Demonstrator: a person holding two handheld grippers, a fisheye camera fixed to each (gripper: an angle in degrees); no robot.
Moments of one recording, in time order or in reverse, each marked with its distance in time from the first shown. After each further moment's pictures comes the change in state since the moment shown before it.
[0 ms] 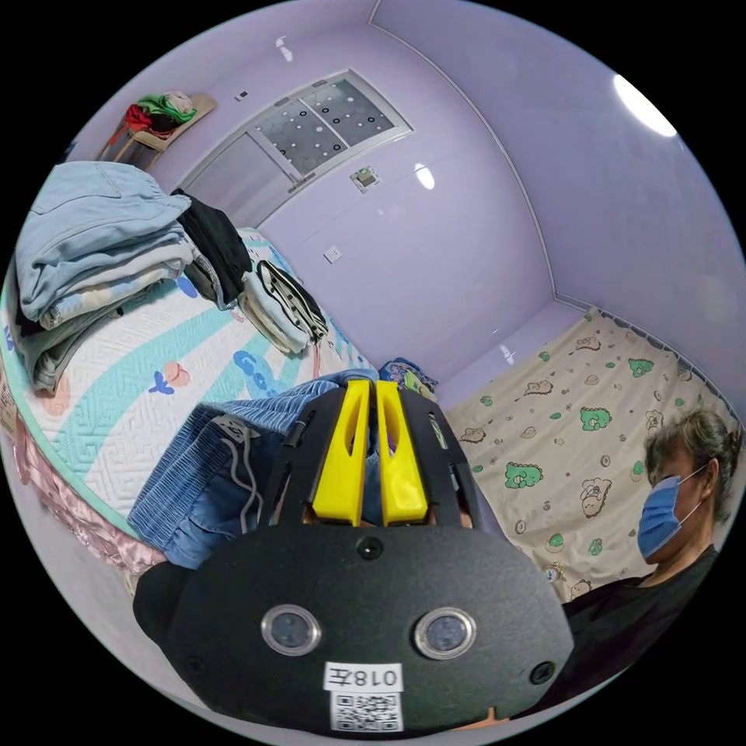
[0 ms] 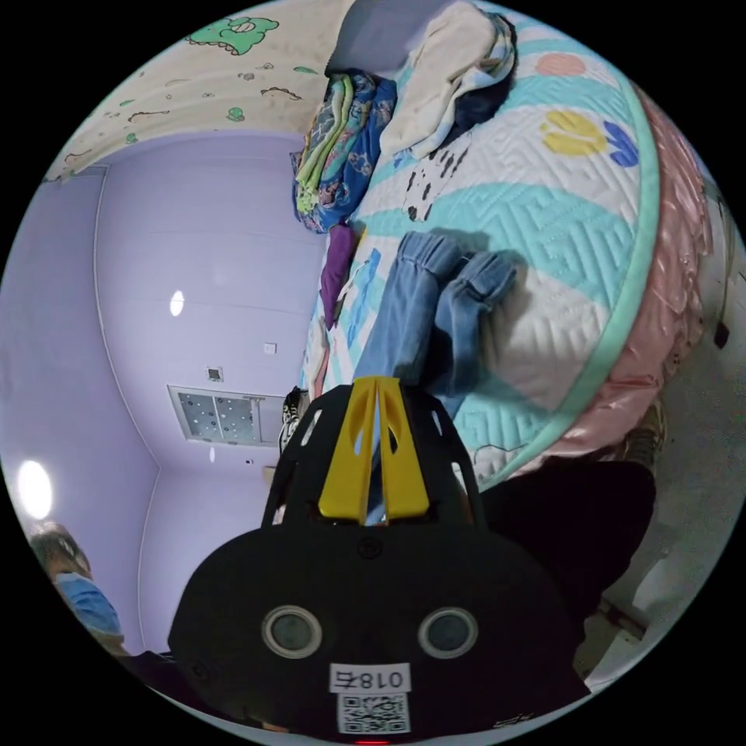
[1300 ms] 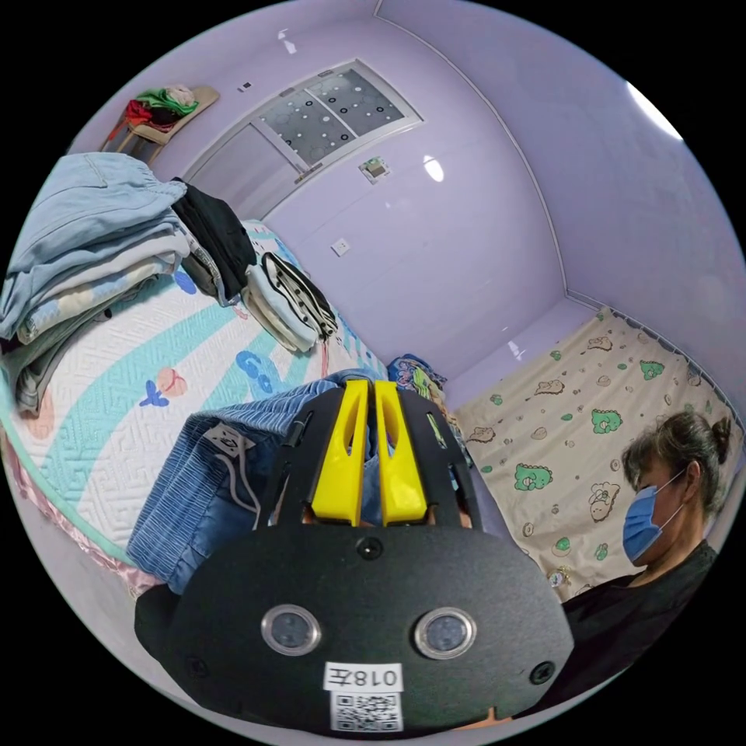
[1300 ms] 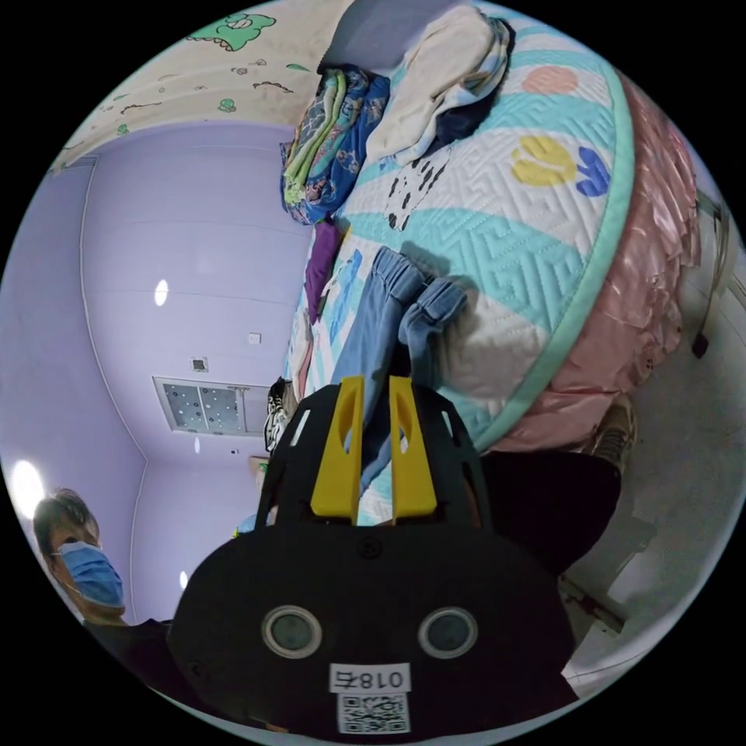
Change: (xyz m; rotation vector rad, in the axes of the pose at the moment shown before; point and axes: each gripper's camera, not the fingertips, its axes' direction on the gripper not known) left arm -0.038 0.008 0.102 -0.025 -0.020 -0.016; right arm -0.045 0.039 -0.020 -0.054 0.072 0.005
